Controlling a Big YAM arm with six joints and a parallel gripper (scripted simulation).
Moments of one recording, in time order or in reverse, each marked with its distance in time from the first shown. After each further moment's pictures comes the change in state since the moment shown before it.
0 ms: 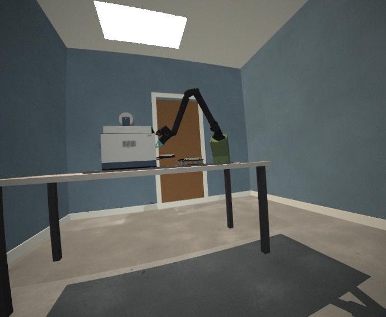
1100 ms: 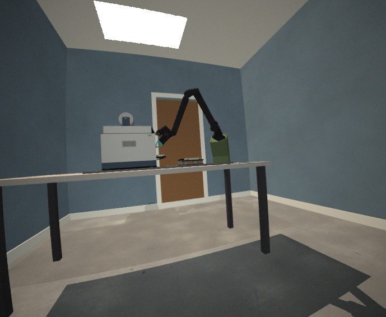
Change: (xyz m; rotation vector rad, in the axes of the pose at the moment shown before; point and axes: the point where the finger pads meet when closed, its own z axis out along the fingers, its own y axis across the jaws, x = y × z) arm -0.002 0.000 0.002 -0.001 0.000 -0.001
